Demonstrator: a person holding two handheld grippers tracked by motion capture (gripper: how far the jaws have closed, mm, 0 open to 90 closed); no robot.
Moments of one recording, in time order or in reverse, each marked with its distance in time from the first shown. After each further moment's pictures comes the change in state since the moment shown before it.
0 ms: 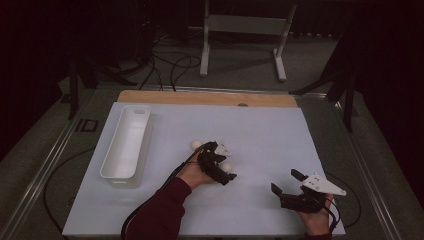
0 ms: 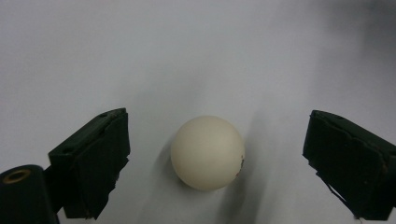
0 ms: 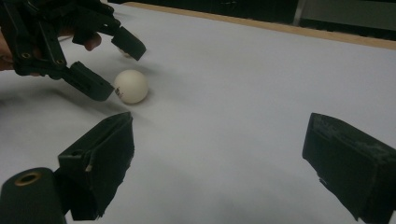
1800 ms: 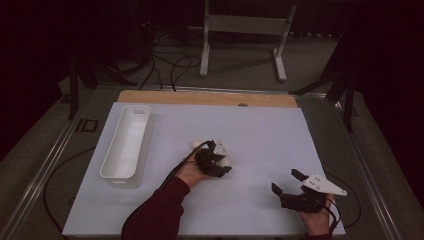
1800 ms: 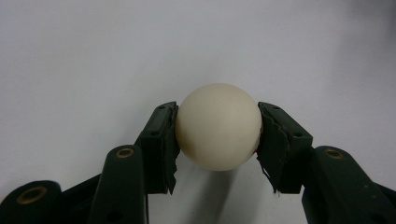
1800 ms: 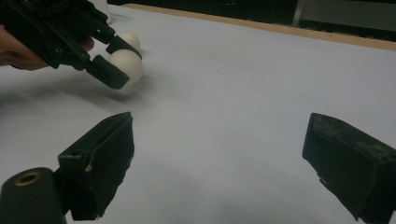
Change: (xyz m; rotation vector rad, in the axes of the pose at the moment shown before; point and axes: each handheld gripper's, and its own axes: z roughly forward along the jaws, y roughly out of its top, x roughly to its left) left arm 0.002 0.000 -0.011 0.026 0.060 0.013; right arm -0.001 0.000 -0.001 -0.003 -0.003 0.000
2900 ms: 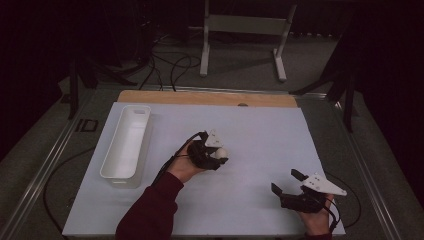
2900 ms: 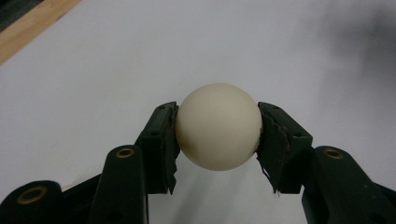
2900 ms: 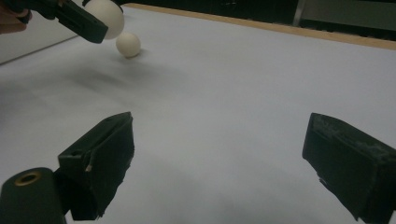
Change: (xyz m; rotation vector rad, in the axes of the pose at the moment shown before) left arm 0.007 0.014 -0.044 -0.065 0.044 0.000; right arm 0.000 0.000 0.000 0.001 0.002 0.001
